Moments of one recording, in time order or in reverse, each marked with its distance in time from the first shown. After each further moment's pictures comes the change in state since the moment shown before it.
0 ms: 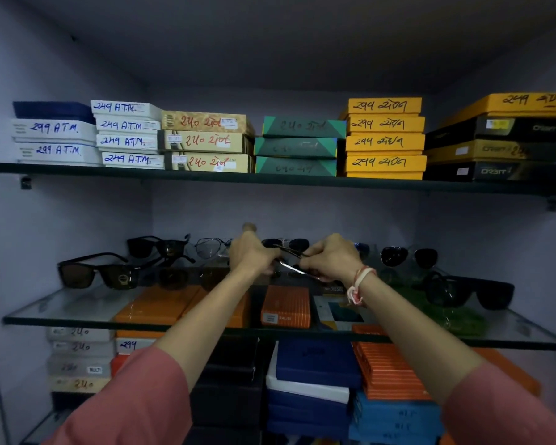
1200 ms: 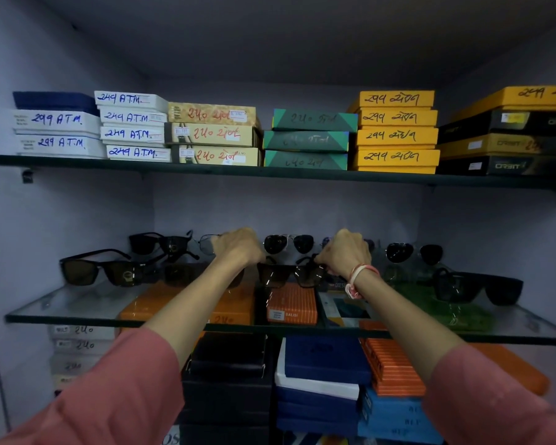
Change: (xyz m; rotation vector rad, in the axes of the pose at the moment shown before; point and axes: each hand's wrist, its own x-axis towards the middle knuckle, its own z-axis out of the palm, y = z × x) left_hand 0.025 -0.009 -0.025 0.733 -0.112 0.020; right_hand 0.017 0.006 0.013 -0.209 0.246 0.074
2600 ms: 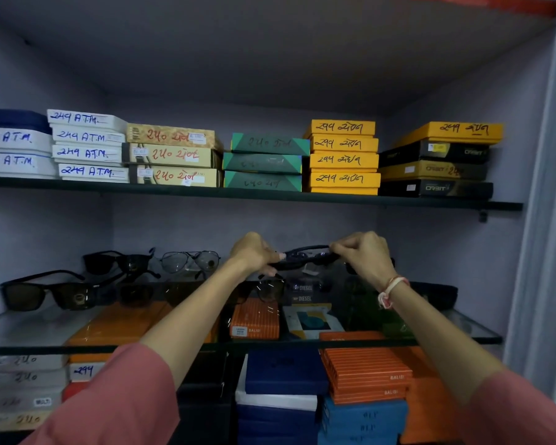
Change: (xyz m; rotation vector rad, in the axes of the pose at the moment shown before) left_hand -0.019 0.065 0.001 -0.706 -0.226 0.209; right_hand -0.002 0.072 -0.080 0.209 0.206 -0.248
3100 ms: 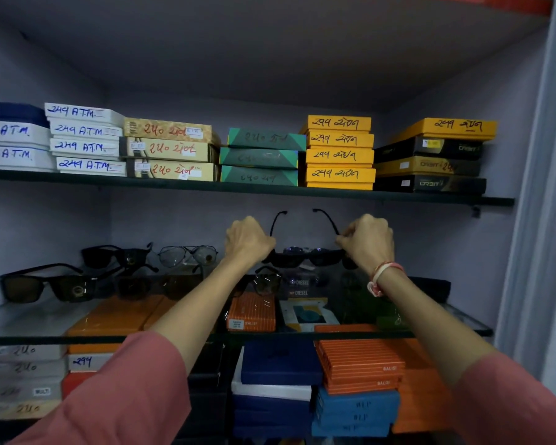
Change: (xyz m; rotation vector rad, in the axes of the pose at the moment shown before) left_hand -0.004 0.013 0.005 0.356 0.354 0.046; right_hand 0.004 -0.018 -0.011 -0.319 0.133 0.093
